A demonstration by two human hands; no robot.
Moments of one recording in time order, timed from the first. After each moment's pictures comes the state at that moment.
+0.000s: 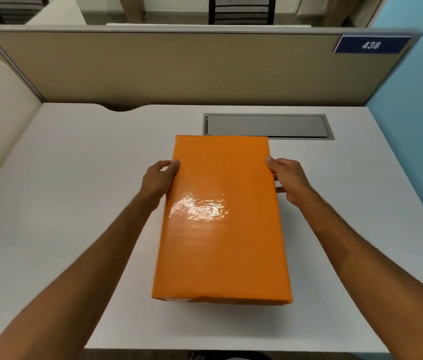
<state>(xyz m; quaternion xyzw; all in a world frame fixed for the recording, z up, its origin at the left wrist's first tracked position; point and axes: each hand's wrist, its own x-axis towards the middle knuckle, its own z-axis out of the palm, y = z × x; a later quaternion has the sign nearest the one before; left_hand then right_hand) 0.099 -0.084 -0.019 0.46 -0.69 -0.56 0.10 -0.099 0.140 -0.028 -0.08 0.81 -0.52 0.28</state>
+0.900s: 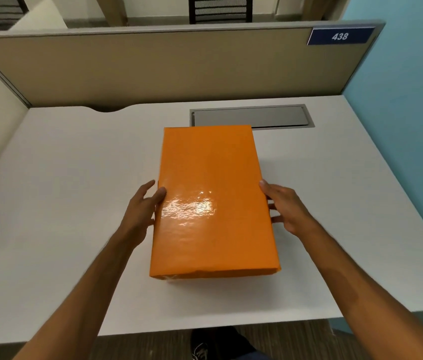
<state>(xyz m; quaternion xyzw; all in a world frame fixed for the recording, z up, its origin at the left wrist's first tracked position) 0.182 -0.034 -0.037 0.43 -0.63 -0.64 0.08 -0.020 0.223 -0.048 -0.05 0.73 -0.57 0.37</state>
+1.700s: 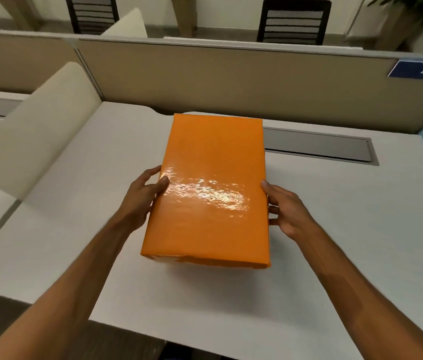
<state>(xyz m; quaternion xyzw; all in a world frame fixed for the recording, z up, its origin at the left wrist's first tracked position) 0.215 -0.108 0.001 0.46 -0.61 -0.62 0.17 -0.024 0.111 -0.032 -0.09 0.66 -0.58 0.46</state>
